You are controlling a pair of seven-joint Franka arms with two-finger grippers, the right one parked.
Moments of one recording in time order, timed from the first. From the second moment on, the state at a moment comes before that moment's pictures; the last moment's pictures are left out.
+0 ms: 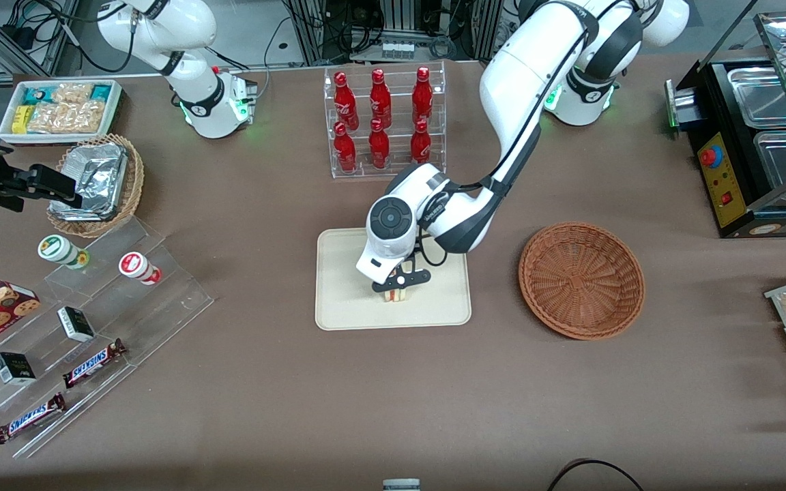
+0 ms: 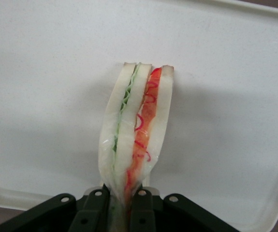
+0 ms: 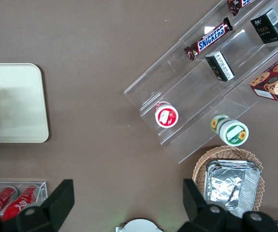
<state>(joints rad) -0.69 0.85 -0.14 -1.29 -0.04 2.03 -0.97</state>
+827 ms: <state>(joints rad) -0.67 0.74 -0.10 -1.23 -0.04 1.94 -0.97</state>
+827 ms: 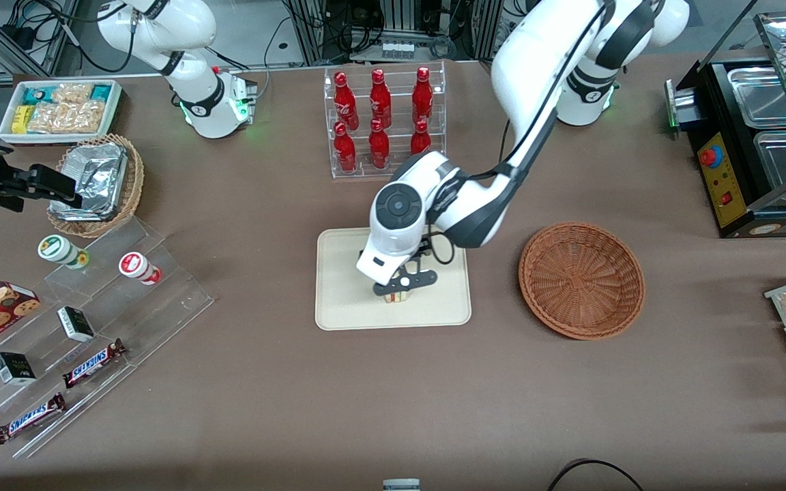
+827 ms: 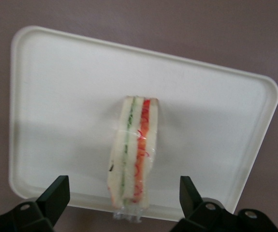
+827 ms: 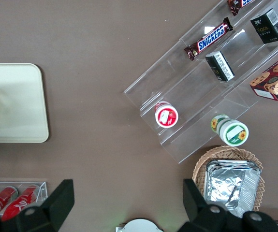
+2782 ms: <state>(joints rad) -0.11 0.06 -0.06 -1.69 -0.04 1.53 -0.16</state>
